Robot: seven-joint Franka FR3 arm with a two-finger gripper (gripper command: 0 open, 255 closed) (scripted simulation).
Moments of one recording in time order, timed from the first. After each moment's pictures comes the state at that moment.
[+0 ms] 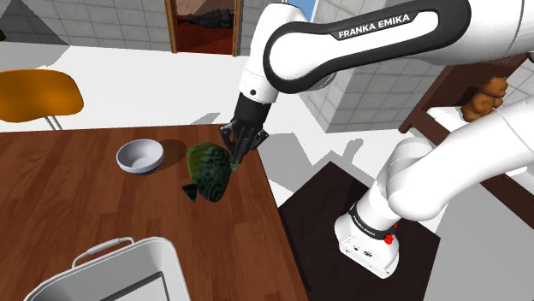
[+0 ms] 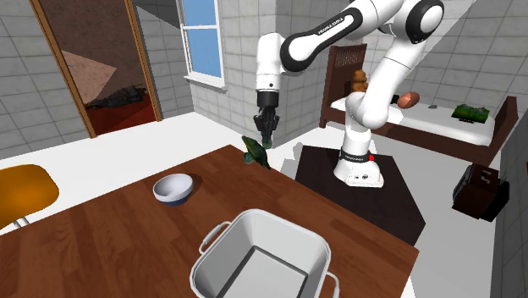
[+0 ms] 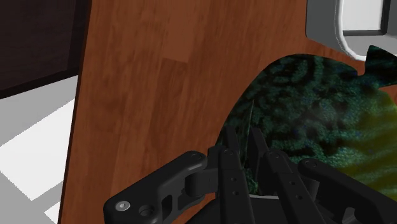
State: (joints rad) arm 0.24 -0.41 0.26 -2.51 0.53 2.15 0.53
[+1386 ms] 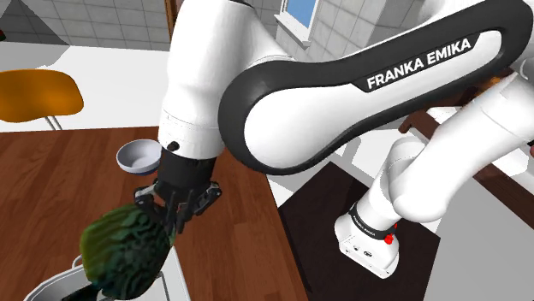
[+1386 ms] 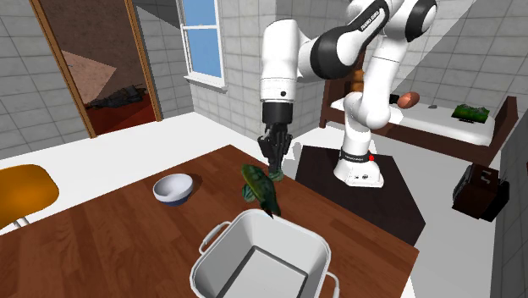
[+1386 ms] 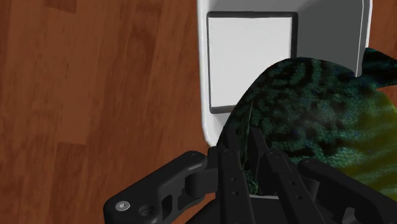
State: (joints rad) arm 0.35 -0.20 0.61 -2.24 0.47 2.27 1.01
